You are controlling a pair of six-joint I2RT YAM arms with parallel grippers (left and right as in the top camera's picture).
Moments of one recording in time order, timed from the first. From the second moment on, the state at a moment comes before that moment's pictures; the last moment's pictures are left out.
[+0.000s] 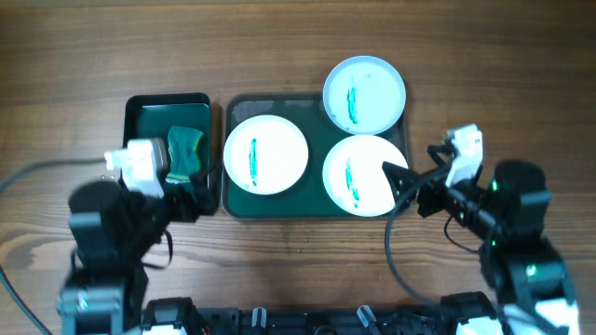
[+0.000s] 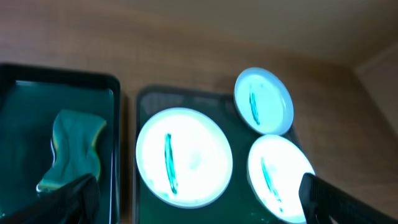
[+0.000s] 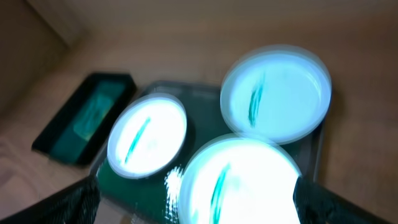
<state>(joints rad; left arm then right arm) 0.05 0.68 0.84 -0.72 0.37 -0.23 0.12 0.76 0.77 -0.57 -0.42 0.12</state>
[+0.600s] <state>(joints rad) 0.05 1.15 1.25 -1.07 0.39 -0.23 0.12 1.32 1.24 -0.87 -0.48 0.15</state>
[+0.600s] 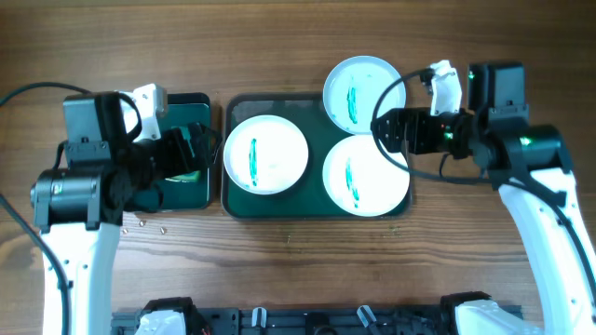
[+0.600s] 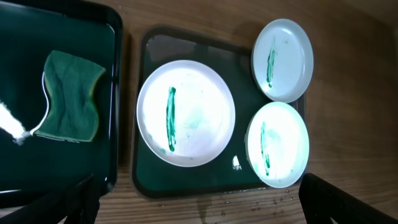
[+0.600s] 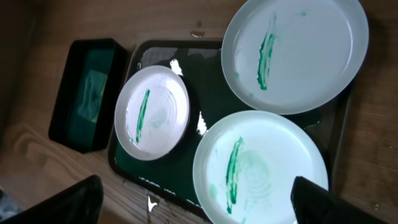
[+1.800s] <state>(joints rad) 0.05 1.21 1.25 -1.15 0.07 -0.40 0.49 2.05 1.34 -0.49 -0.30 0.31</state>
